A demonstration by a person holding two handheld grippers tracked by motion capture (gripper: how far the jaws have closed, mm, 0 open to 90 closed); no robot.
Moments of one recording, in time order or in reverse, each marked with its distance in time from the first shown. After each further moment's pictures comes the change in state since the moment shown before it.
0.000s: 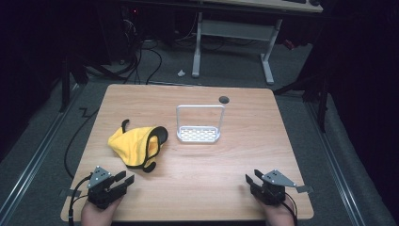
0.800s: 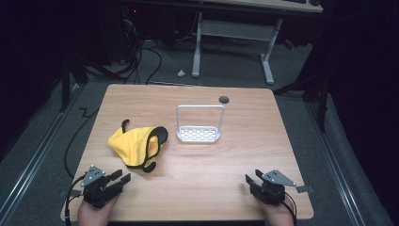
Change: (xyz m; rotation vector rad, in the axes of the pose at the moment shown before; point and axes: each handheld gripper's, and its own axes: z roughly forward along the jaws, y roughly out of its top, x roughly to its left) left arm 0.009 0.001 -0.007 -0.024 0.003 -0.025; right arm 0.000 -0.003 0.004 0.019 -0.004 0.021
